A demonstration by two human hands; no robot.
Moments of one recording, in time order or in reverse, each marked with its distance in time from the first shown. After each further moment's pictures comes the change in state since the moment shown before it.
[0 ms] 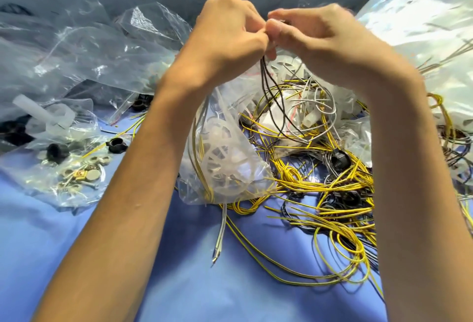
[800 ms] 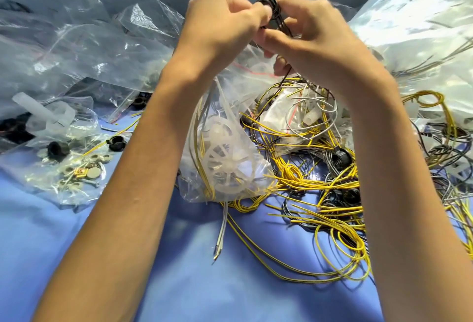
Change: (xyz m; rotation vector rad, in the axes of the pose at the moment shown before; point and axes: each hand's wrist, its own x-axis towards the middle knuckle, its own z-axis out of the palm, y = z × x) left_hand 0.000 0.003 0.001 -0.239 0.158 -0.227; right_hand 0.005 -0.010 0.015 0.224 0.094 0.031
